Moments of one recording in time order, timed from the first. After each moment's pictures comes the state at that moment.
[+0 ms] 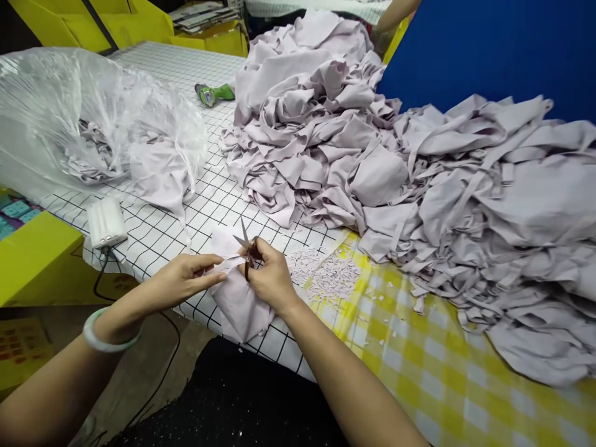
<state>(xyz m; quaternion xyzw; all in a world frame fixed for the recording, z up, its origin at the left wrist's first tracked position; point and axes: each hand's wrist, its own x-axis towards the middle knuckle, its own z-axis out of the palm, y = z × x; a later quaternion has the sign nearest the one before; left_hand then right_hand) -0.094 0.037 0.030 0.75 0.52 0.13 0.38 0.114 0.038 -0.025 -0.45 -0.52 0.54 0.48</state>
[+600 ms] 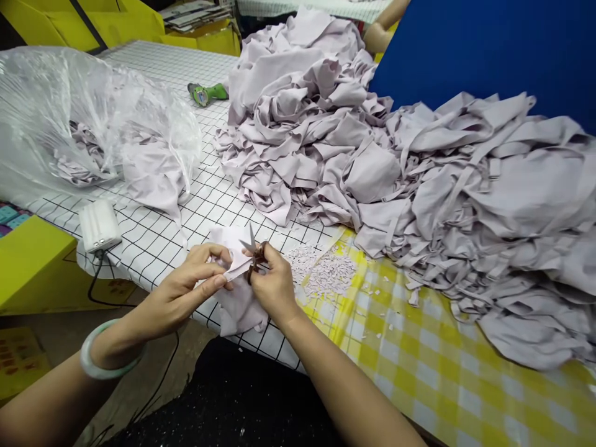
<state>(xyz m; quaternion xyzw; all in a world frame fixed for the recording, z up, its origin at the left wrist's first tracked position) -0.064 0.018 0.049 0.75 0.39 0.30 0.44 0.108 0.020 -0.026 -0.51 -0.49 0.49 0.51</state>
